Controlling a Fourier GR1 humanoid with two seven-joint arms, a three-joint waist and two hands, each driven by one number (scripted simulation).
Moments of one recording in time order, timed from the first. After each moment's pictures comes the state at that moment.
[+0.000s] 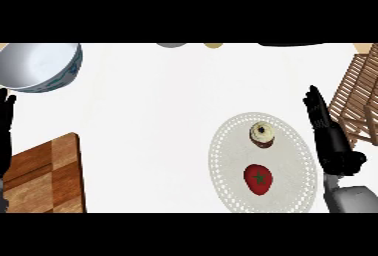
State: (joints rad) left arm -0.05 0.57 0.00 -1.57 0.40 0.39 -0.12; right arm -0.12 -0.33 0.12 -1.45 -0.09 -0.21 -0.20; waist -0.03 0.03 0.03
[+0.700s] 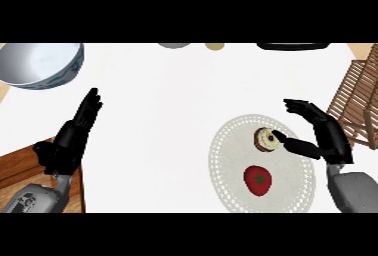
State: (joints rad) left arm -0.16 0.45 -0.31 -1.50 0.27 0.30 -0.05; right arm -0.22 -0.37 0.10 -1.23 -0.10 -0.09 -0.25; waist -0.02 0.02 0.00
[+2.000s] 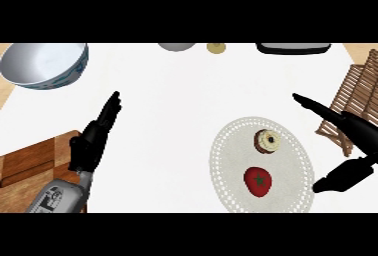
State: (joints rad) left arm -0.20 0.35 -0.33 -1.41 0.18 0.26 -0.03; right arm -0.20 -0.70 0.19 -1.59 -0.03 0.35 -0.03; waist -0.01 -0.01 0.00
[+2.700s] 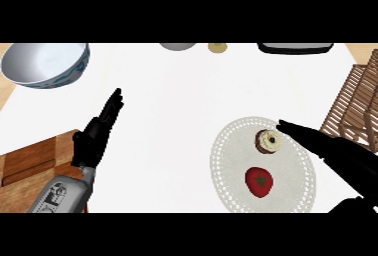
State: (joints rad) left arm -0.21 0.30 -0.27 -1.39 0.12 0.21 -0.02; right arm -0.10 -0.71 0.25 -2.00 0.14 0.45 0.36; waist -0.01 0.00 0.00
